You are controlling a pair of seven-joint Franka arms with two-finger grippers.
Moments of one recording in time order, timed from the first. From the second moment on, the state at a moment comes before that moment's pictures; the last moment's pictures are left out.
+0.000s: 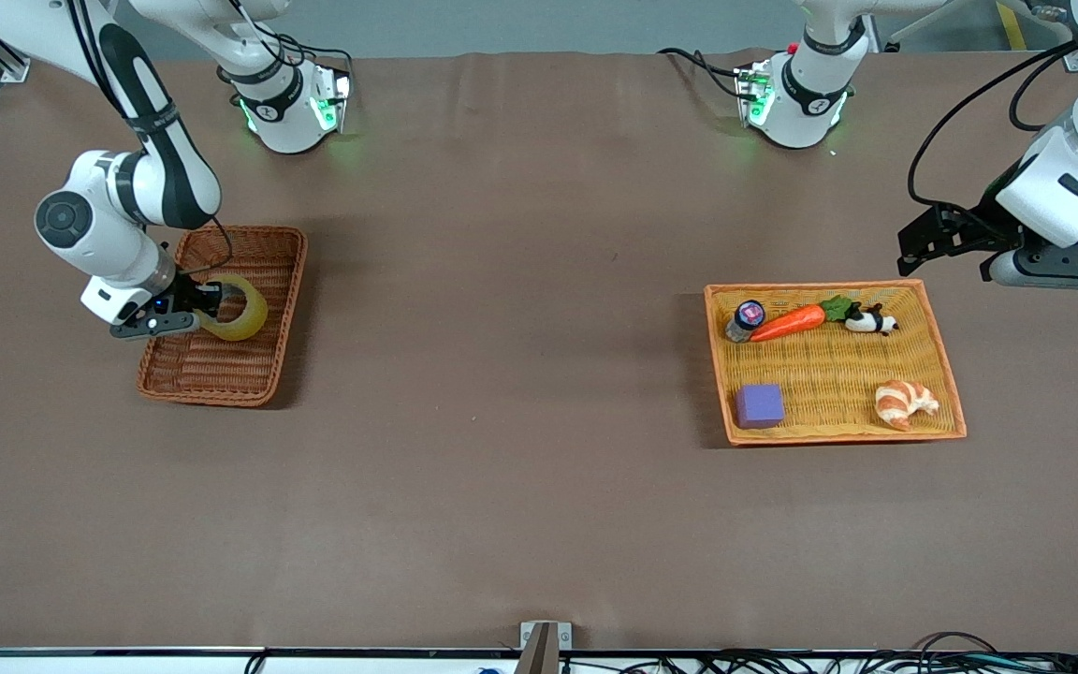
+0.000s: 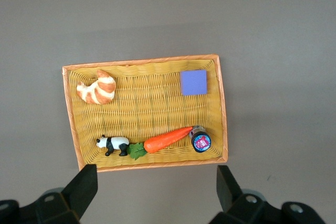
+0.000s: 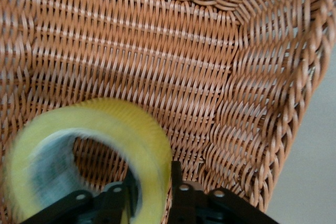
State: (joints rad) left arm -0.06 0.00 -0.08 -1.63 -0.03 1.69 -0.07; right arm 0.04 0.16 -0.19 -2.51 -0.09 2.61 -0.26
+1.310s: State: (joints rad) left arm -0.06 0.00 -0.07 -1.63 -0.02 1.68 -0.06; right arm 0.04 0.04 -0.08 -1.65 -0.01 1.68 -0.06
